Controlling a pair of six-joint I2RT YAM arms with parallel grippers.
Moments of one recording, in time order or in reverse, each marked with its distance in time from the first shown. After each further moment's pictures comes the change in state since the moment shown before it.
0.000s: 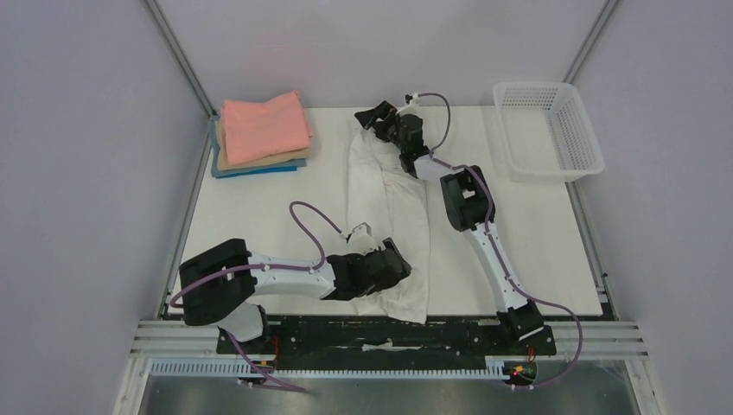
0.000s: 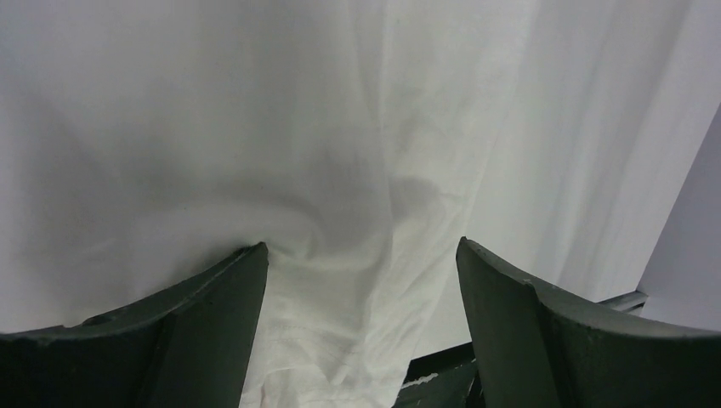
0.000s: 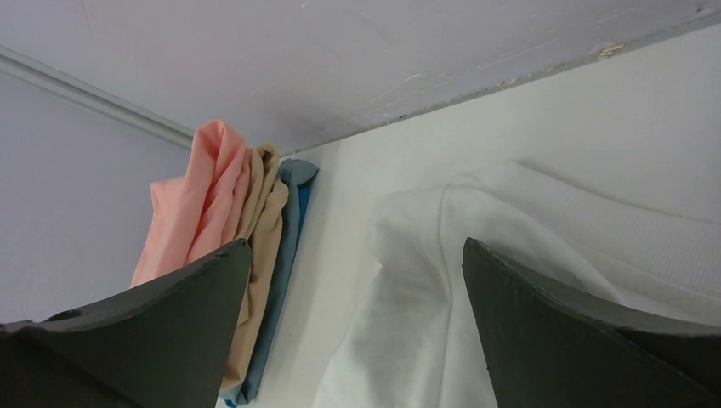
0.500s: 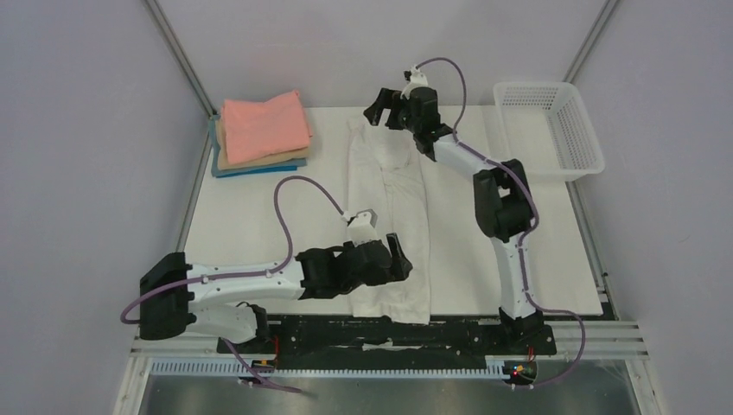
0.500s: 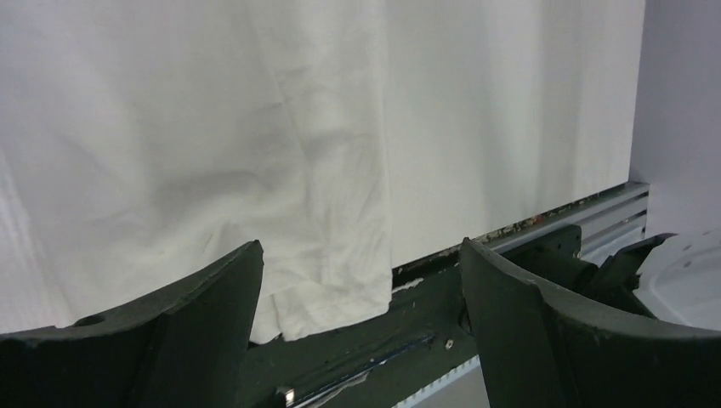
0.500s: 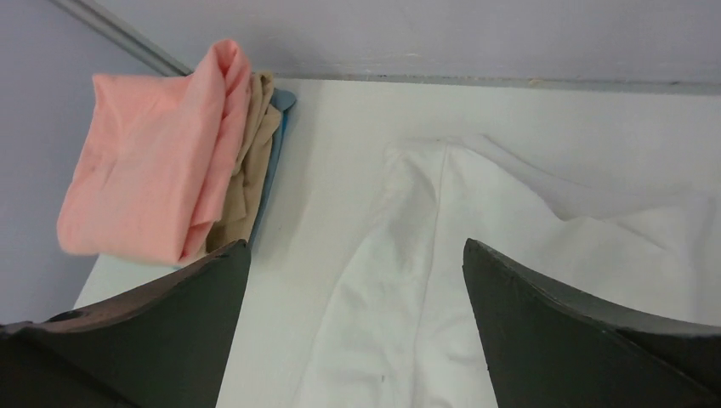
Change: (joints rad) left arm -0.047 -0.222 0.101 -0.186 0.005 0.276; right arm 0.014 -0.428 -0.285 -0.368 0.040 -0.364
